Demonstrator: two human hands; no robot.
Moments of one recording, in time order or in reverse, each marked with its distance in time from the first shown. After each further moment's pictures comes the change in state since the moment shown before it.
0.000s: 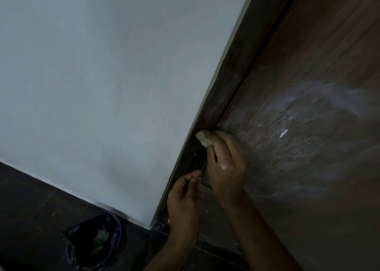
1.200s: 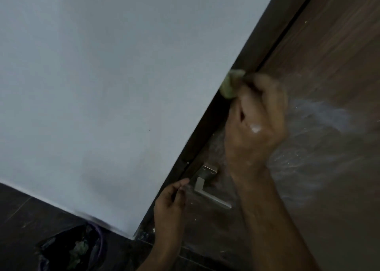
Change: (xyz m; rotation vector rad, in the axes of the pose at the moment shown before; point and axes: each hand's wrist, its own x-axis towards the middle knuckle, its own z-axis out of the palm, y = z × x) left_hand 0.016 -0.003 -0.014 0.055 -0.031 -0.086; right_hand 0.133 -0.039 -0.042 -0.100 0.419 -0.154
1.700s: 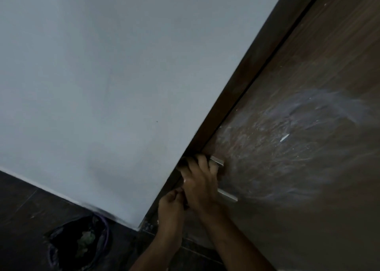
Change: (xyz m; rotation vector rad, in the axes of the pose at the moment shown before) left_hand 0.004 -0.012 -0.009 0.010 0.001 -0.231; right_hand -0.210 -0.006 -0.003 -0.255 -0.879 -0.174
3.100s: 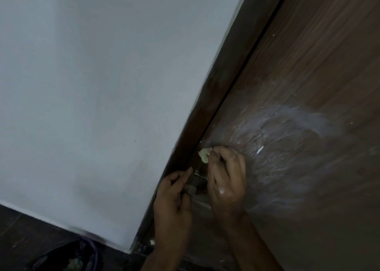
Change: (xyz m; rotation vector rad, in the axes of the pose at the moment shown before) left_hand -0.032 0.047 0.024 0.408 0.006 0.860; right_hand 0.023 0.069 -0.065 0.281 0.486 0.159
